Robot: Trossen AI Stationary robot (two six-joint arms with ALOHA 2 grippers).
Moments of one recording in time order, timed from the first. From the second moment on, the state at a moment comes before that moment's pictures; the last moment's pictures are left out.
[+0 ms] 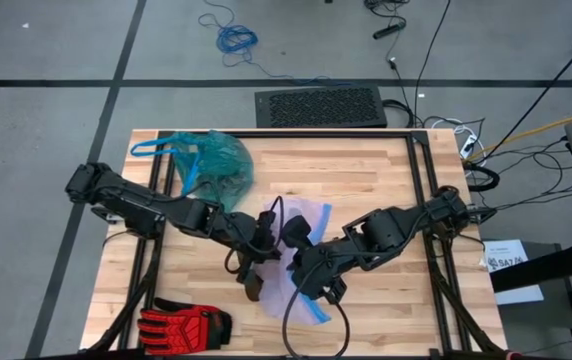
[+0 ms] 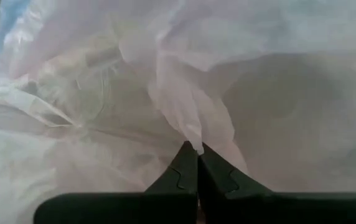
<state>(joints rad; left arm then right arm) -0.26 1.52 1.14 -0.28 0.05 0.03 0.44 1.98 2.36 -1.21 0.23 -0.44</state>
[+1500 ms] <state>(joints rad) 0.04 1.19 1.10 -0.52 -0.19 0.01 0.45 1.98 2.36 -1.22 0.23 -0.41</state>
